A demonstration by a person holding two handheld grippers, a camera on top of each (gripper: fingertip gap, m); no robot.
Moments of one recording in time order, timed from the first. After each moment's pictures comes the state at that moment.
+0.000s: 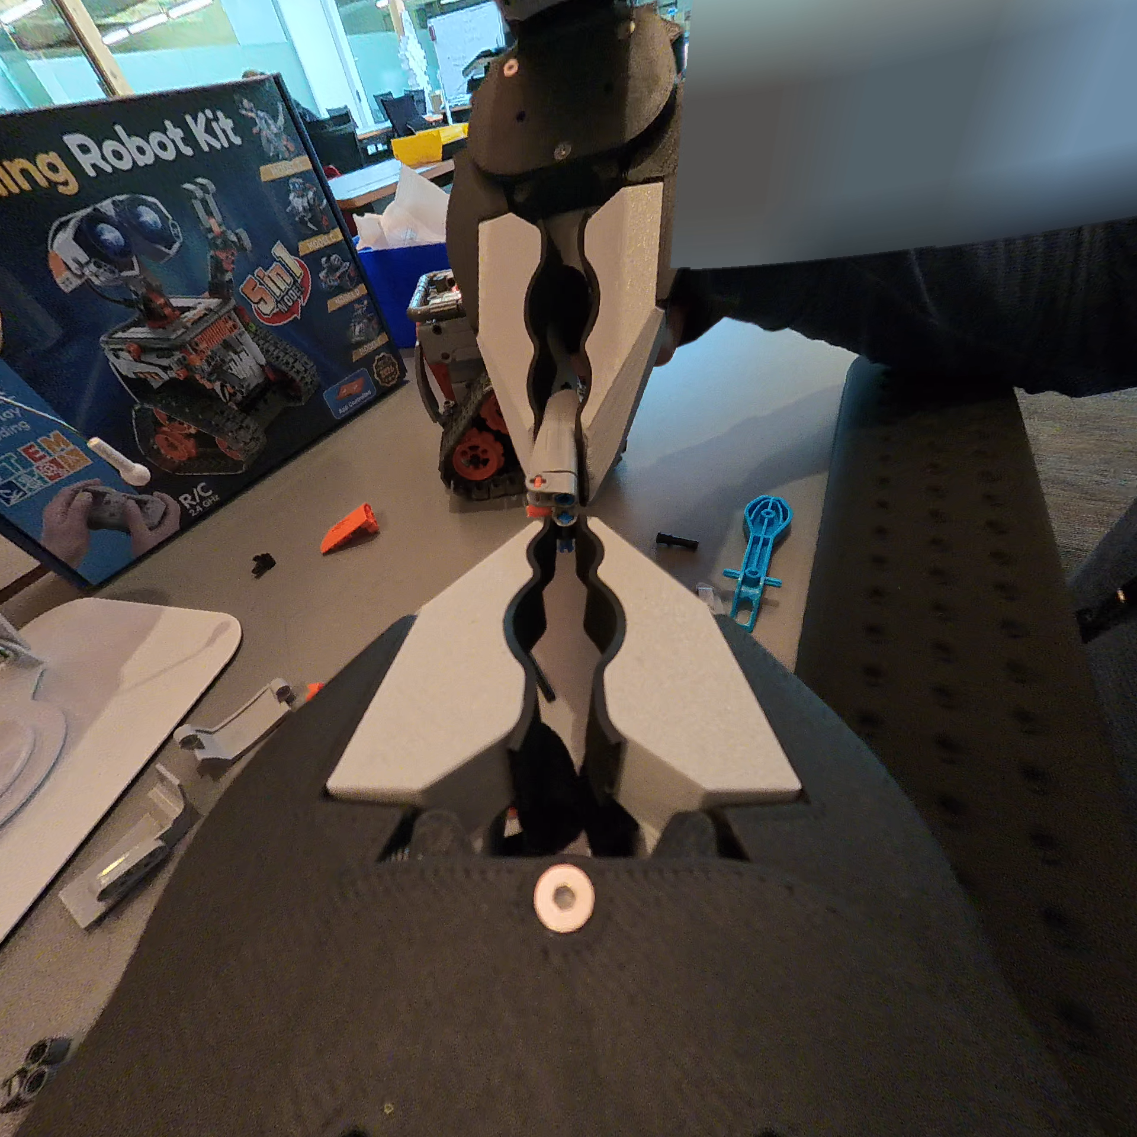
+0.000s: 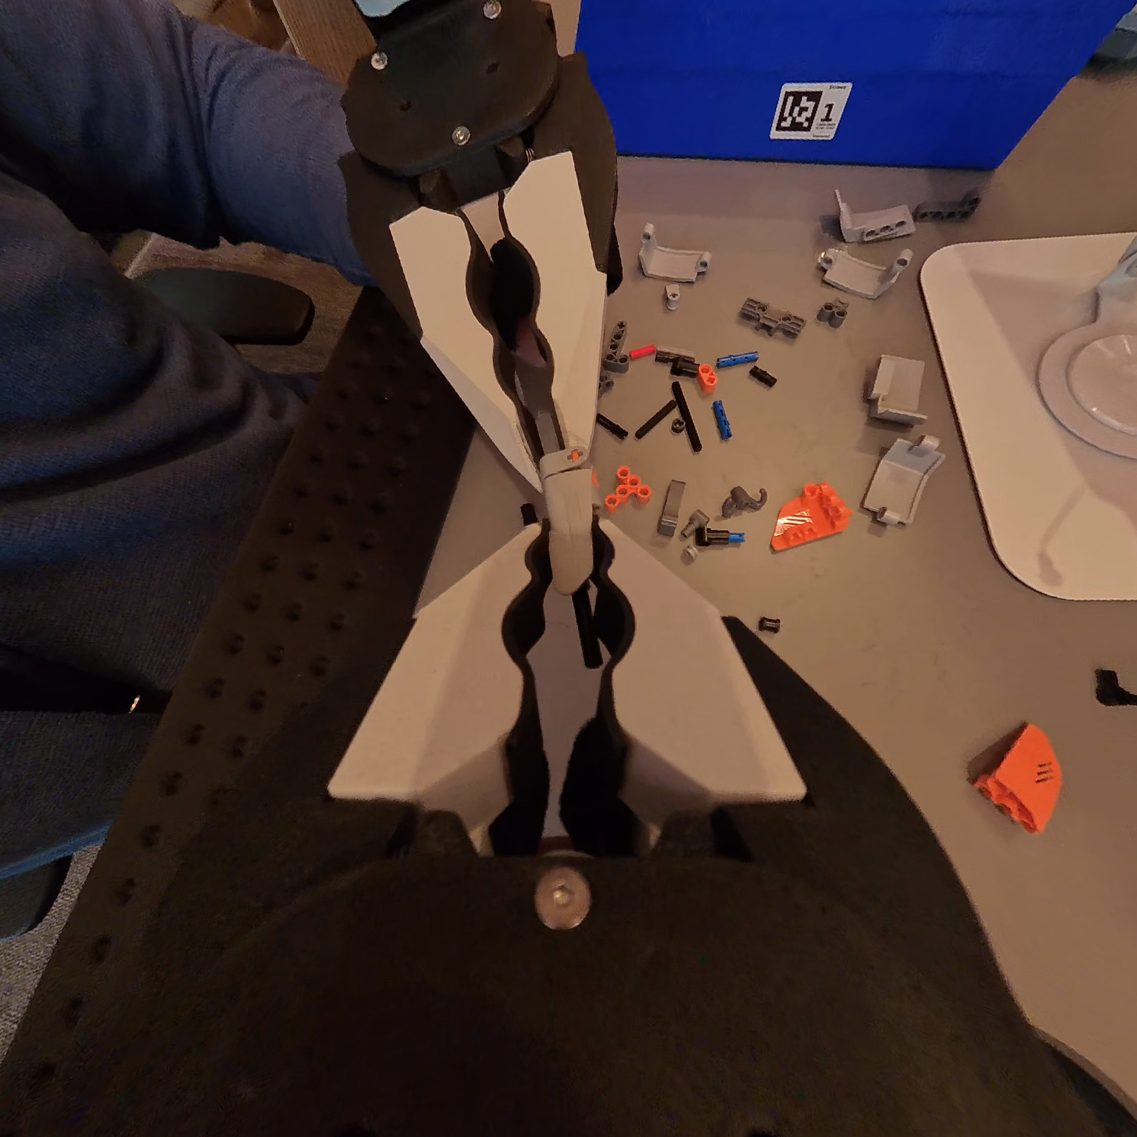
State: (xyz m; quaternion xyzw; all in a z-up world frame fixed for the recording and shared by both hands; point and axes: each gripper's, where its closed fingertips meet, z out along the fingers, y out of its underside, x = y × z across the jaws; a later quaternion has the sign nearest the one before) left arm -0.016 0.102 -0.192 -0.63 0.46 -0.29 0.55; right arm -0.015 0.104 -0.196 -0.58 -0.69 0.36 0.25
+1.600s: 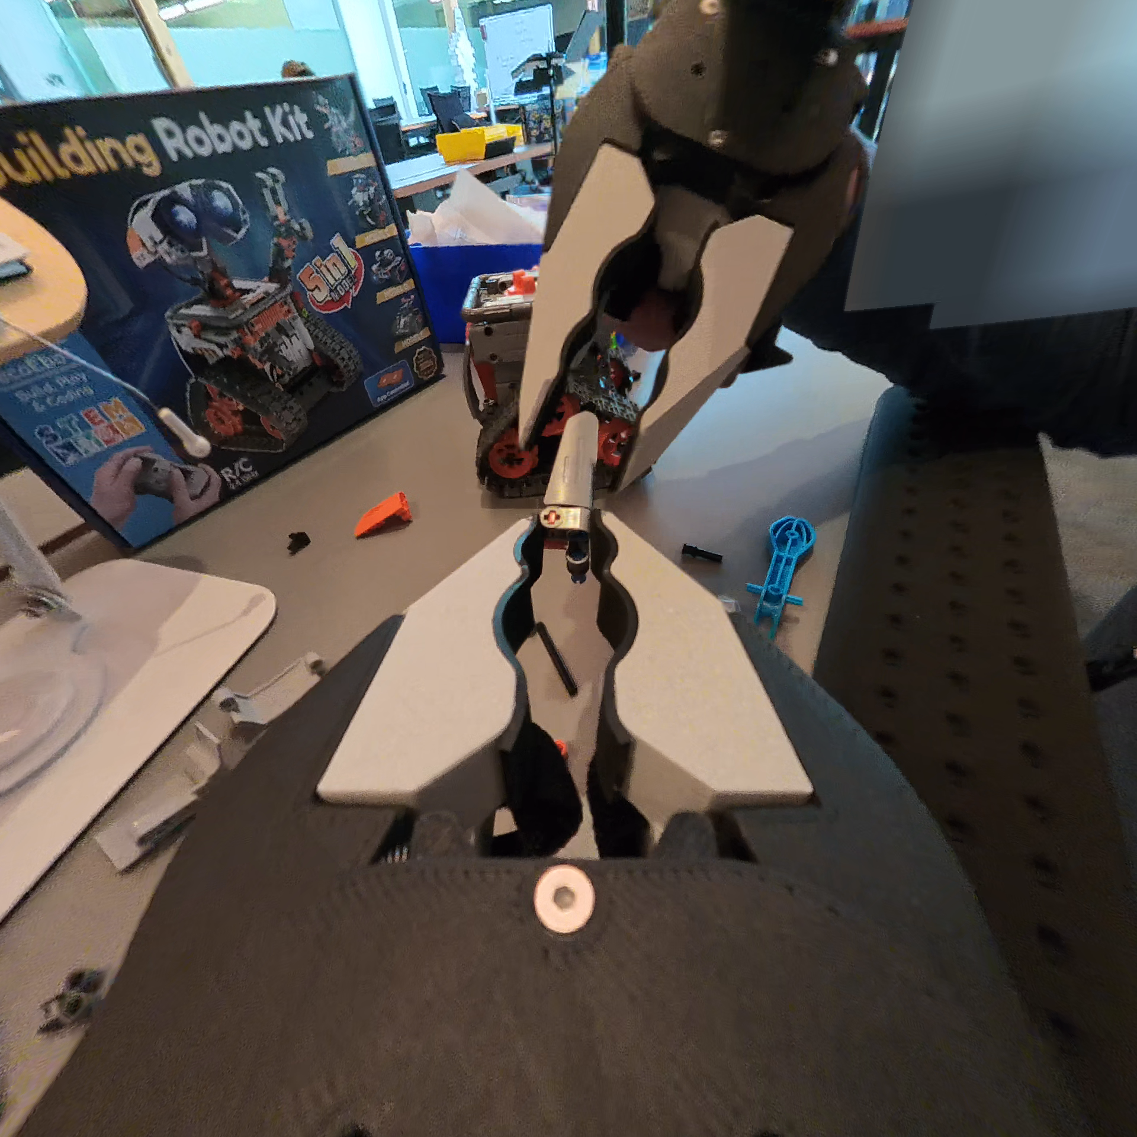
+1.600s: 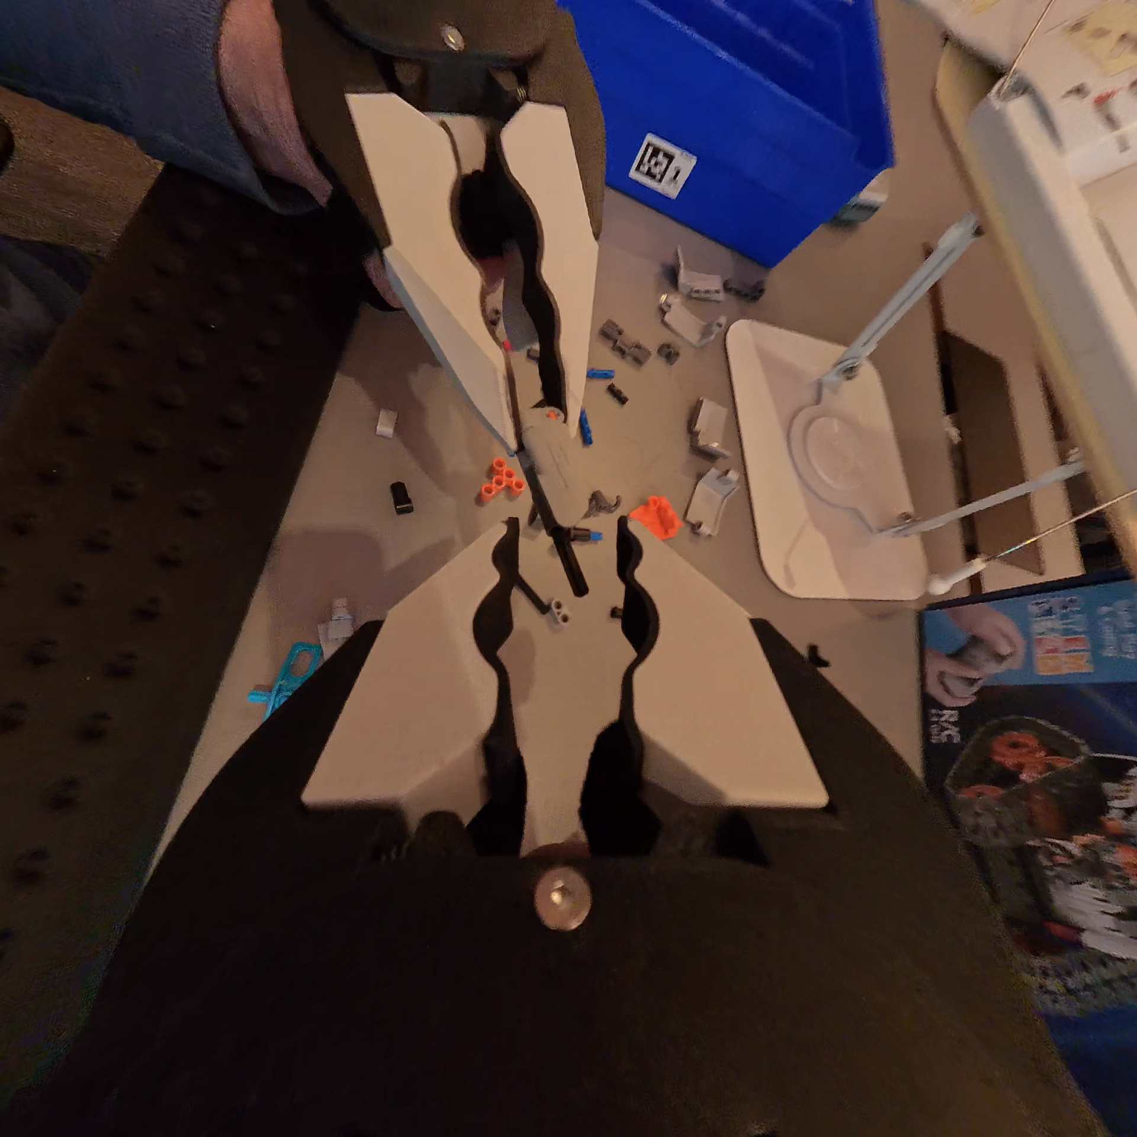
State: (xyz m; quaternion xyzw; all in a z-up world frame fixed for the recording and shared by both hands) left arm -0.030 0.113 -0.183 -0.65 0.42 -0.29 0.56; right arm -0.016 0.123 -0.182 -0.52 -0.72 0.20 0.41
